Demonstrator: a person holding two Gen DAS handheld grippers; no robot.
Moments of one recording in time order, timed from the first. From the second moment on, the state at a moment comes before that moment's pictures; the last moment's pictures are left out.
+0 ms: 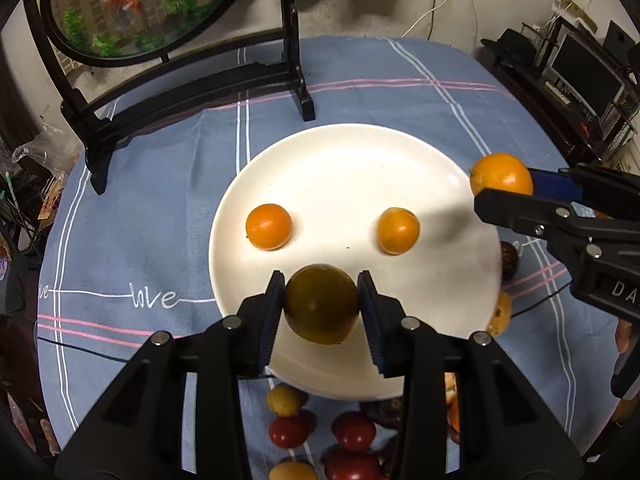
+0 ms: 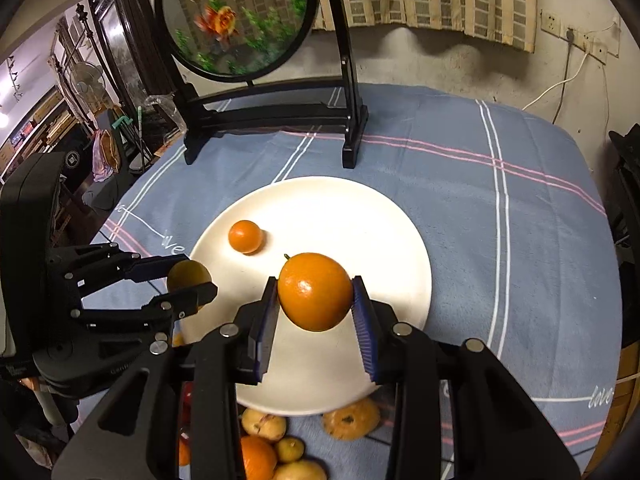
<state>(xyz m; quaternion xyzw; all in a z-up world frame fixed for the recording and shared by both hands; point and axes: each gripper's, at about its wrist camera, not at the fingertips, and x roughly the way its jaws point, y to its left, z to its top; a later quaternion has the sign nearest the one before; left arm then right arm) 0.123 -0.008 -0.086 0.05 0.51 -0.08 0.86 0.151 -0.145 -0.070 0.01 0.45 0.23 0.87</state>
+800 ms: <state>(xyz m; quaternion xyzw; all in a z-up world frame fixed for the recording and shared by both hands) 0.150 -0.004 -0.100 0.04 0.53 -0.07 0.85 0.189 -0.138 -0.094 -0.01 0.49 0.22 0.84</state>
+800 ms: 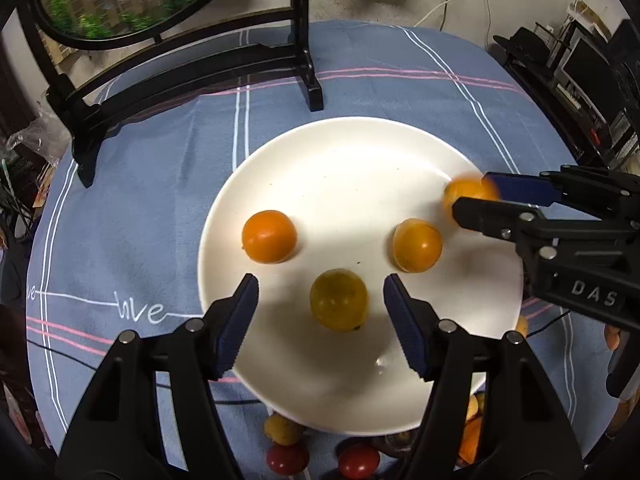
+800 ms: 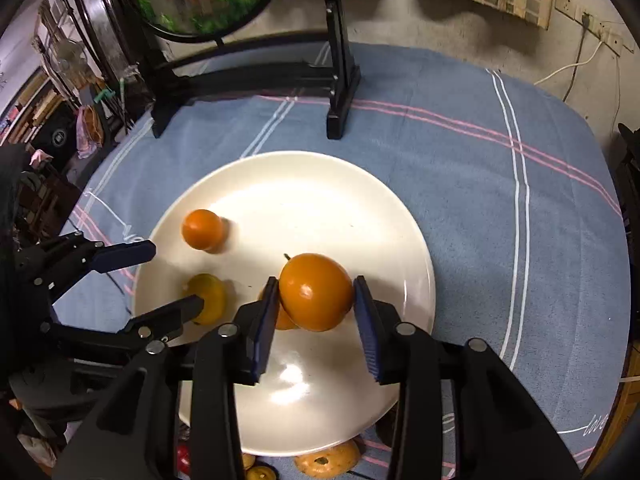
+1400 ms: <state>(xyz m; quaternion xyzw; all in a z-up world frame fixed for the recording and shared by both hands) 0.023 0.054 -0.048 0.04 0.48 -0.05 0.88 0.032 -0.176 -0.073 -0.01 0.45 0.21 0.87</state>
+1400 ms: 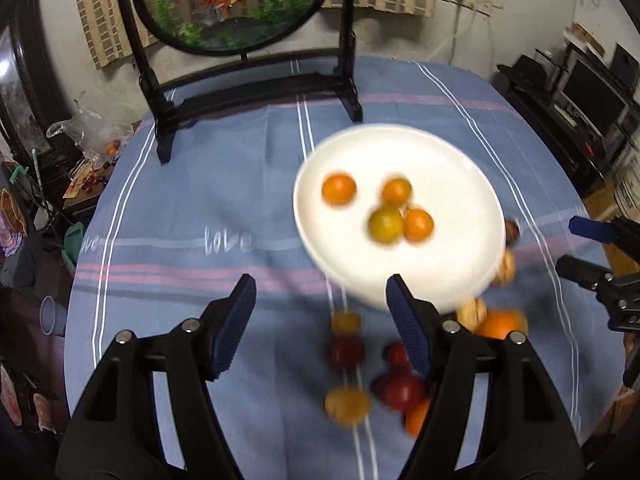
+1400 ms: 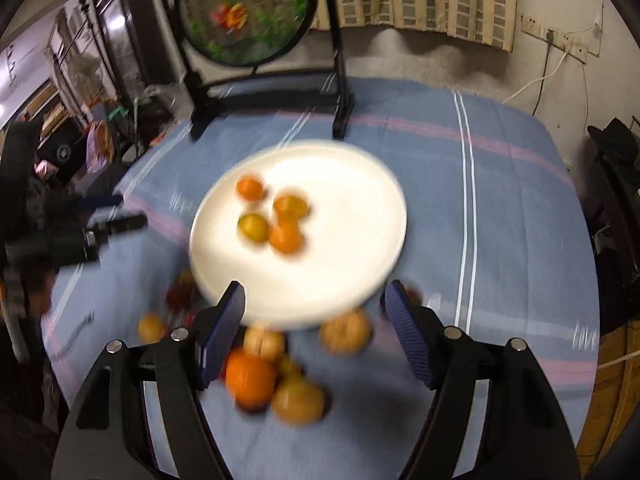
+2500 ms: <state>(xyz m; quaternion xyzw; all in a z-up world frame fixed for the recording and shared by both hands) -0.073 0.021 -0.108 0.00 0.52 -0.12 0.84 -0.015 -0.129 -0.168 0.04 0.53 0.21 0.82</state>
